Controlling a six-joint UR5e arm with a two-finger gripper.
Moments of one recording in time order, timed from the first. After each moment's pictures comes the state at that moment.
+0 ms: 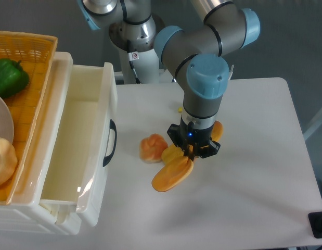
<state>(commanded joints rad) 2.52 -1.92 -1.47 -1.21 1.47 0.96</state>
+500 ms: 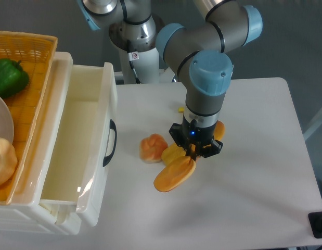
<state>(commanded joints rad) 2.52 -1.92 -1.46 -1.23 1.48 0.96</state>
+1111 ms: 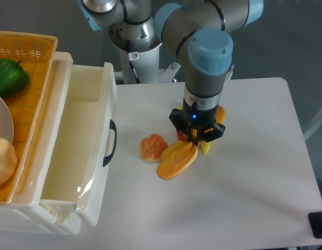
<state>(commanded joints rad) 2.53 -1.80 -1.45 -1.34 1.50 0.86</state>
